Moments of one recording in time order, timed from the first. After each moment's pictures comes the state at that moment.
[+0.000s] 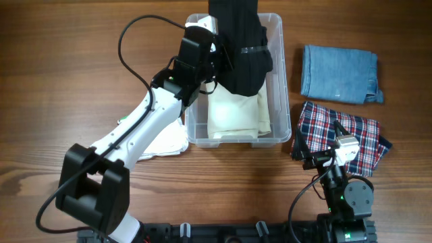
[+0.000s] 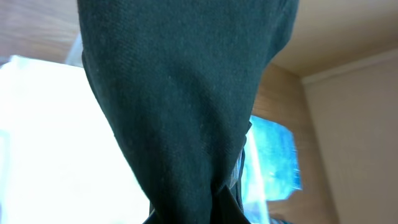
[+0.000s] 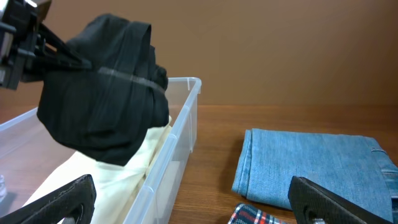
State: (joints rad) left arm -0.49 1.75 1.29 -0.08 0.18 -0.74; right arm 0.08 0.02 0.01 0.00 -0.08 0.07
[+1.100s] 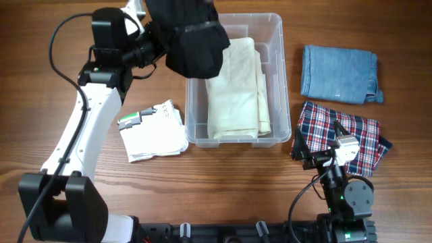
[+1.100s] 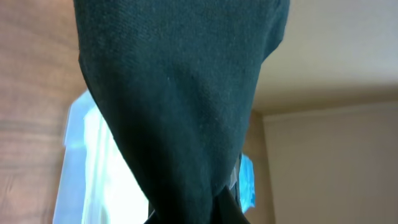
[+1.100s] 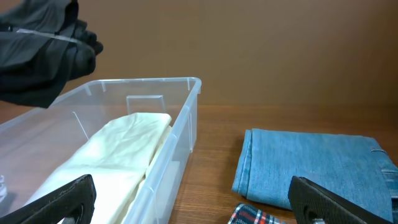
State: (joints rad) left arm -0.09 1.62 1.29 -0.17 0.58 -0.79; right arm 0.08 0.02 0.01 0.00 -0.08 0.07
